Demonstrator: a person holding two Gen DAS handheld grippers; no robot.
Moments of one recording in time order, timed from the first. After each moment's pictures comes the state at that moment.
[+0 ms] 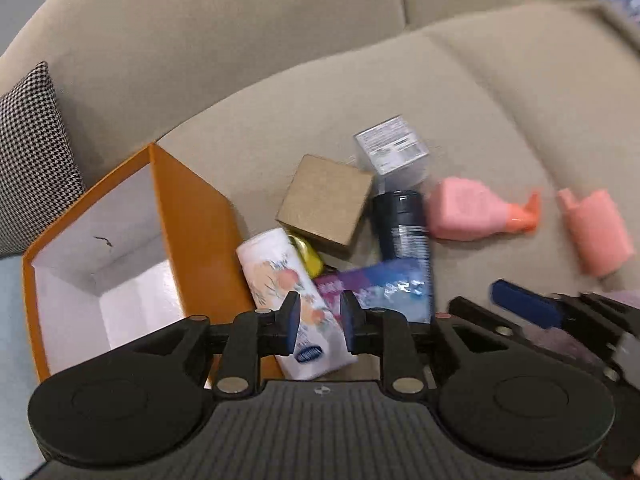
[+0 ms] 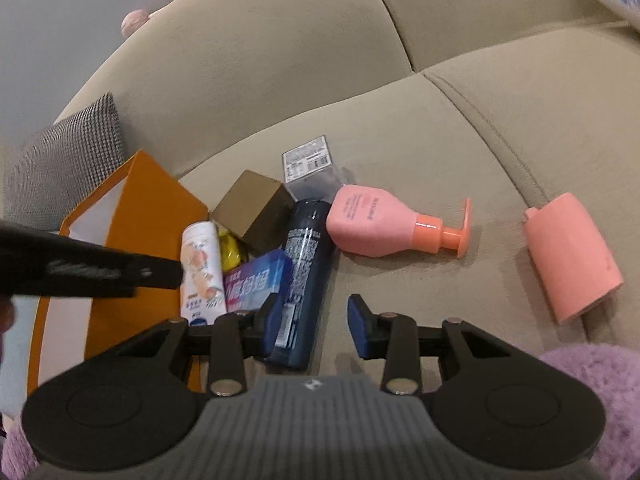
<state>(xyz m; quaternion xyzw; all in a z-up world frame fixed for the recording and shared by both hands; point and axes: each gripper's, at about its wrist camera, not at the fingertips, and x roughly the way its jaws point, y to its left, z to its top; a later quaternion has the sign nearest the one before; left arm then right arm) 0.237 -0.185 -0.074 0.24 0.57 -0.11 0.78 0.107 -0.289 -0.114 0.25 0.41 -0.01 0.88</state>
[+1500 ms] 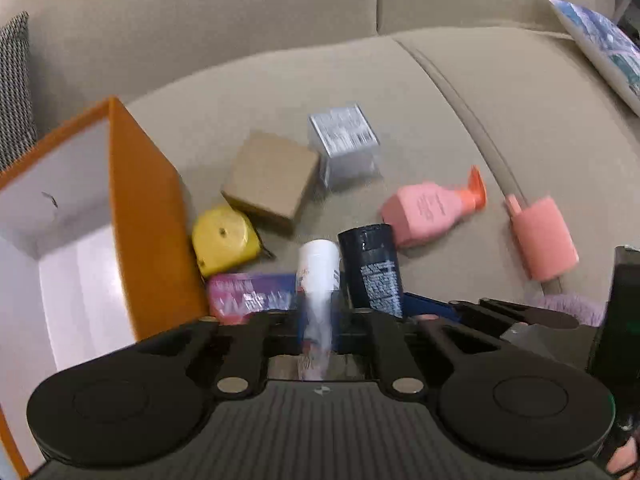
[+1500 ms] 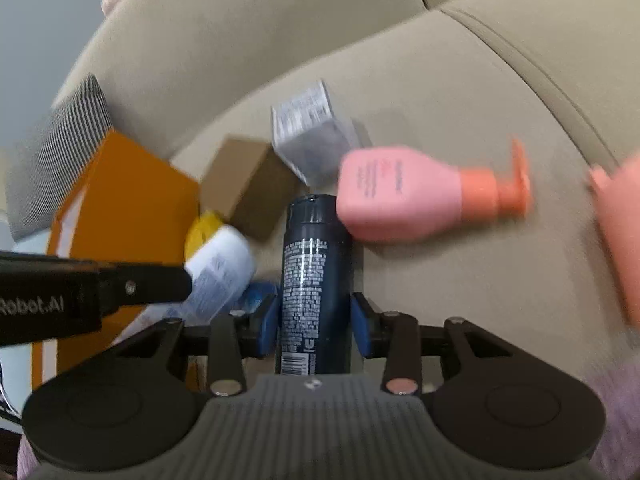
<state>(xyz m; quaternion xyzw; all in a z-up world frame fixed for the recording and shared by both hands) 0.201 -0.166 -0.076 0.14 0.58 -0.17 0.78 0.142 -0.286 -0.153 0.27 0.48 0.02 0.83</state>
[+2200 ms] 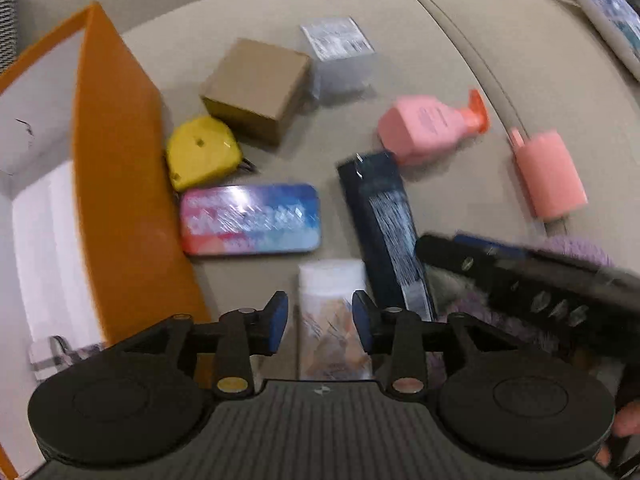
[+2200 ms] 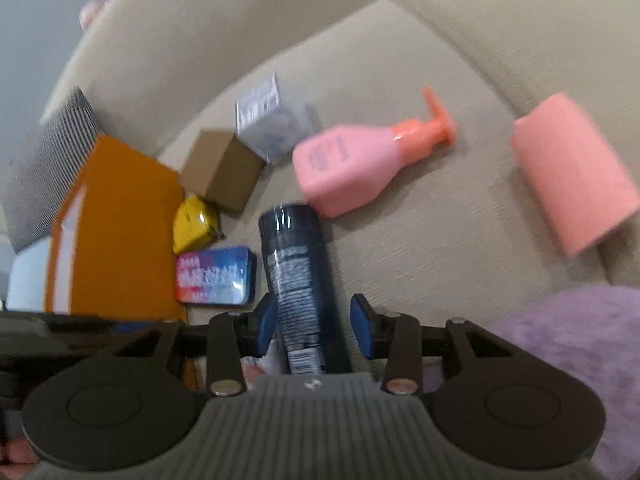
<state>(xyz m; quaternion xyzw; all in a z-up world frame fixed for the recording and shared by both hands) 0.181 -0.155 -0.110 0.14 0.63 -0.18 0.74 0.104 -0.329 -0.143 0.33 0.46 0.01 0.82</state>
